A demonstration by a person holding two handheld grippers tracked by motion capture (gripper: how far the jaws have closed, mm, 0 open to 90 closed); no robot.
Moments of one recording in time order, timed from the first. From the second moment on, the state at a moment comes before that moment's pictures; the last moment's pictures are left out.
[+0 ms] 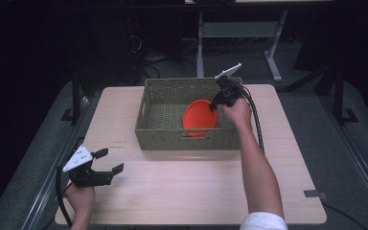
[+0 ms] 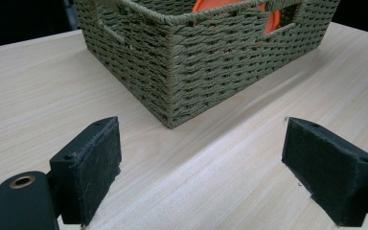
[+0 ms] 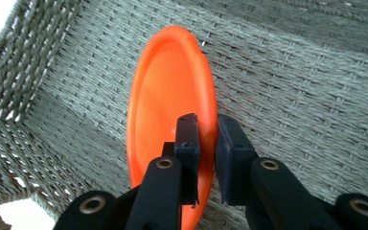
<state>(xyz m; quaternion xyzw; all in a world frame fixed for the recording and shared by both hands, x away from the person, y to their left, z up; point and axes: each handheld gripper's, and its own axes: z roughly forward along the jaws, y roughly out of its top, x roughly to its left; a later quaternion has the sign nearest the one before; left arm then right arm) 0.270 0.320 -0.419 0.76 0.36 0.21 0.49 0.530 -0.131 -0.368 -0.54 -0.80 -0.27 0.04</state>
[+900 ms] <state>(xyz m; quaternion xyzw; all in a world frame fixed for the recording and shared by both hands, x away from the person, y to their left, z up) 0.270 0.320 -0.418 0.77 0.36 0.21 0.49 0.530 -0.133 -0.371 -0.55 -0.80 -0.23 0.02</state>
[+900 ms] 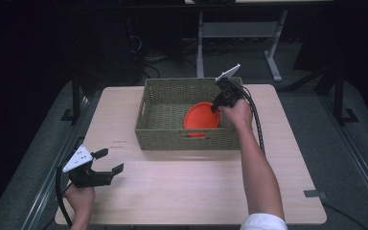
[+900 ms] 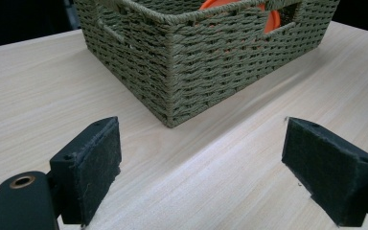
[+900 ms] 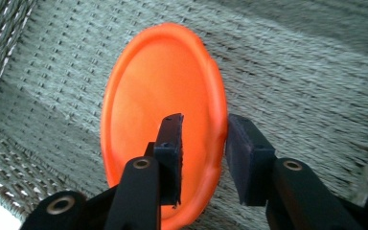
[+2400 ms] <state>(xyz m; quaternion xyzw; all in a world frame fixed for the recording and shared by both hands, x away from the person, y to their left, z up) 0.268 0.317 -0.418 0.77 0.35 0.21 0.49 0.475 -0.186 -0.322 -0.50 -0.77 -0.39 0.06</state>
